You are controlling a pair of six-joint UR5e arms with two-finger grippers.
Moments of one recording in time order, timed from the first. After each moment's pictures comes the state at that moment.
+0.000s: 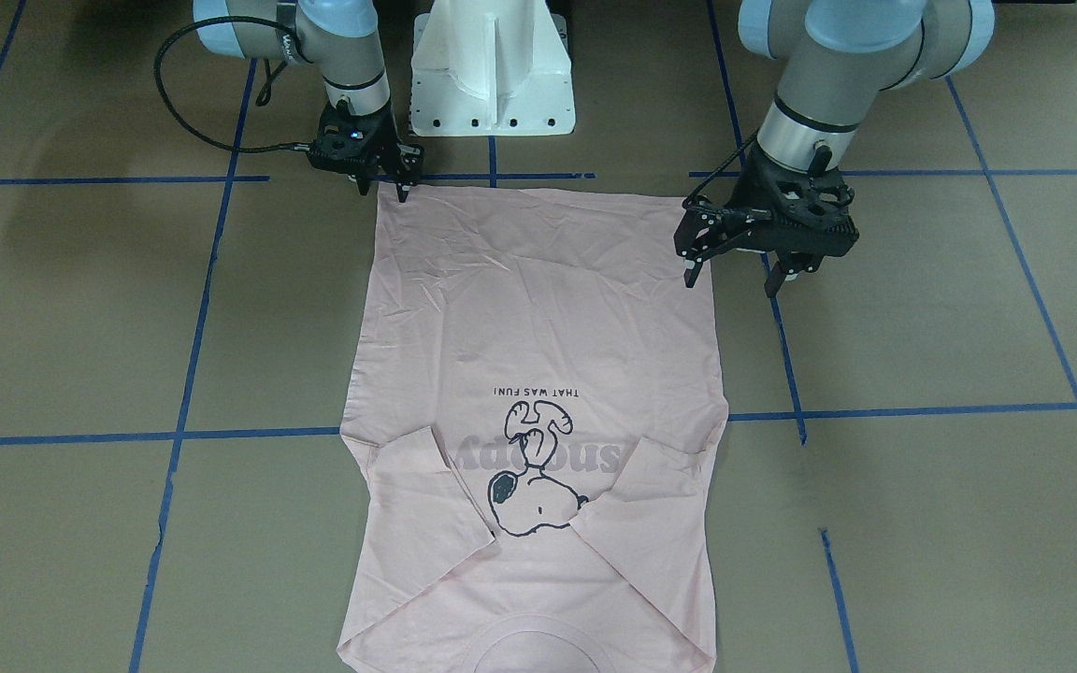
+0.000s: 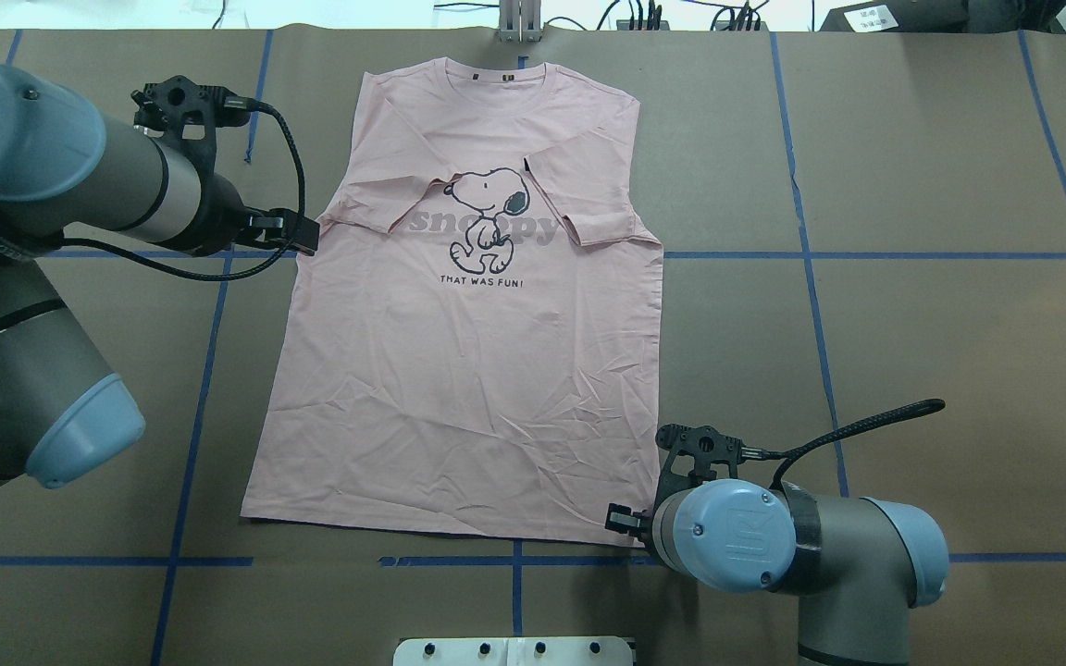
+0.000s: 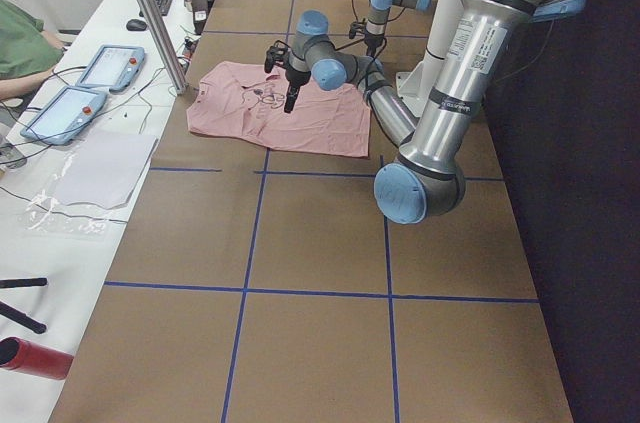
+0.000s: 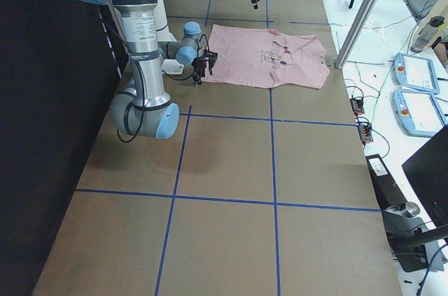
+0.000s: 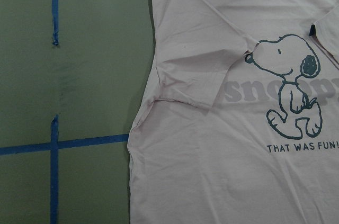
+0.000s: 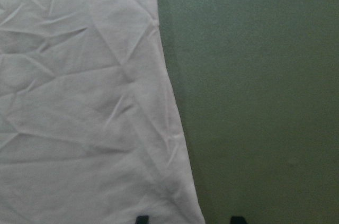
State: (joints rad) left arm -0.77 -1.97 -1.95 -1.71 -1.89 -0.98; right arm 0.18 -1.26 1.94 -1.48 1.62 1.69
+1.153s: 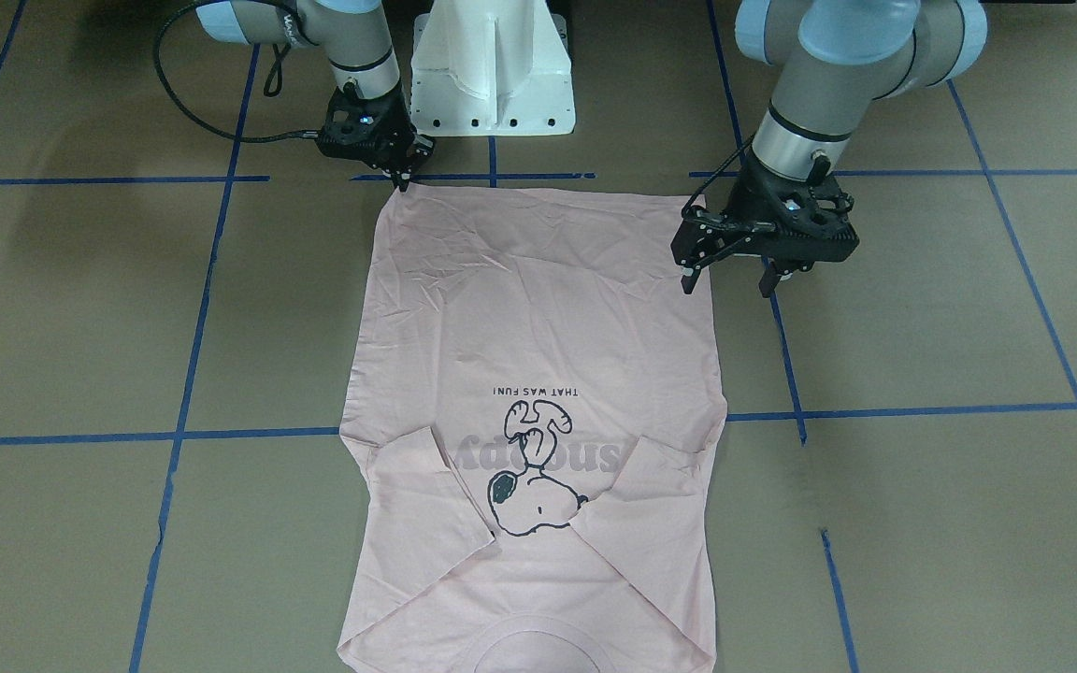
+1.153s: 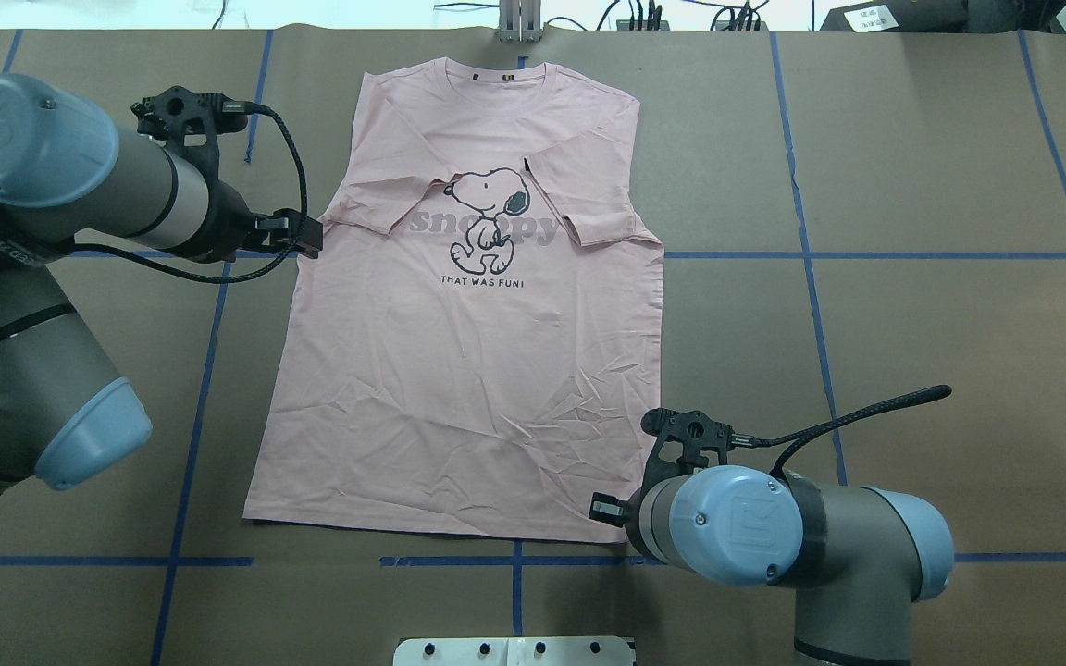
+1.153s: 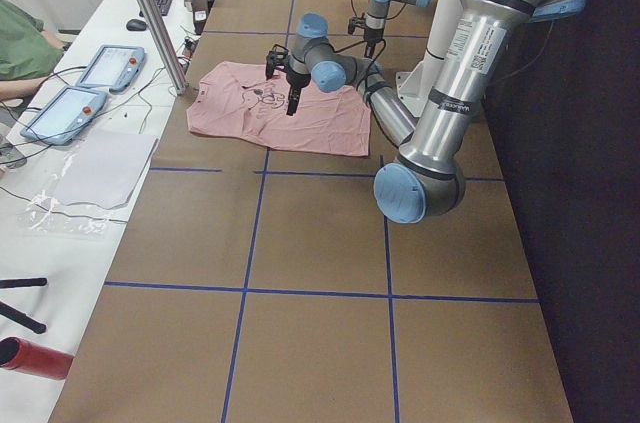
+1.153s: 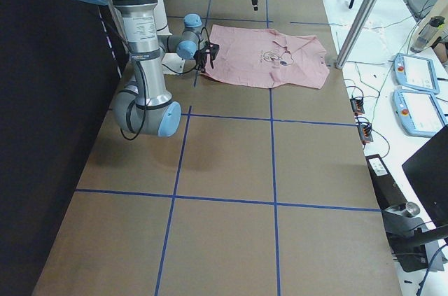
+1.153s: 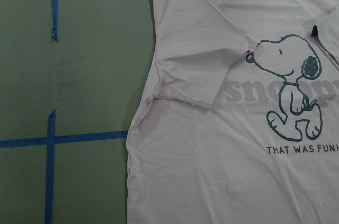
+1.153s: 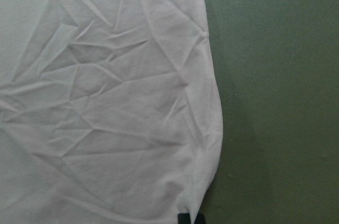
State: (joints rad) left arm -0.75 -1.95 -1.93 -1.72 -1.90 -1.16; right arm 0.20 -1.23 1.99 -1.48 1.63 1.69
